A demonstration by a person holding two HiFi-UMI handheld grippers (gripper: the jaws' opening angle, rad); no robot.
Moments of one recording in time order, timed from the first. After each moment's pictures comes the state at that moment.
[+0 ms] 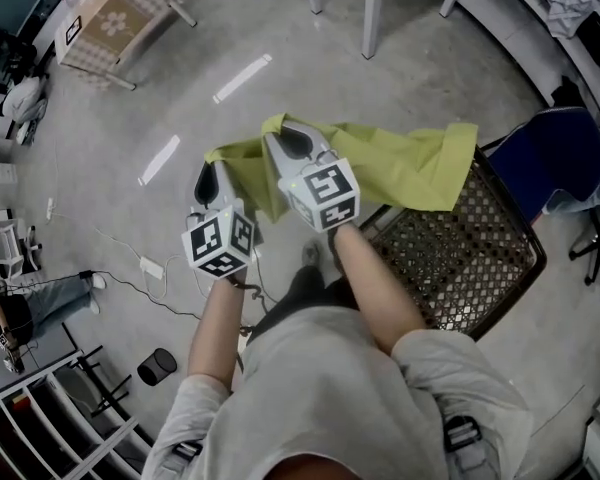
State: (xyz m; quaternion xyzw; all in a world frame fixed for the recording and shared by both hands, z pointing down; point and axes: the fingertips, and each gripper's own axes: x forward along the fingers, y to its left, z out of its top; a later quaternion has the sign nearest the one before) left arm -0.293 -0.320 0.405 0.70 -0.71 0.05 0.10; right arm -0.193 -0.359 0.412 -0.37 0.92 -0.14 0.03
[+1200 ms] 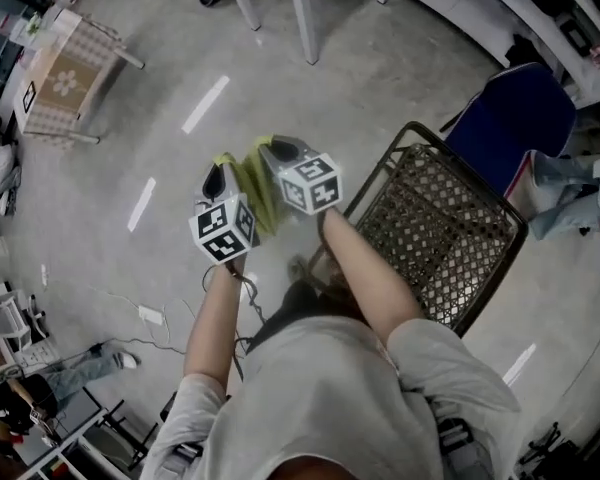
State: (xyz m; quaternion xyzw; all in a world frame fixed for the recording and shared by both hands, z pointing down) left arm -0.189 -0.394 0.477 0.76 -0.61 0.14 0.15; right arm -0.110 -0.417 0.515 -0.41 0.87 -0.27 0.02
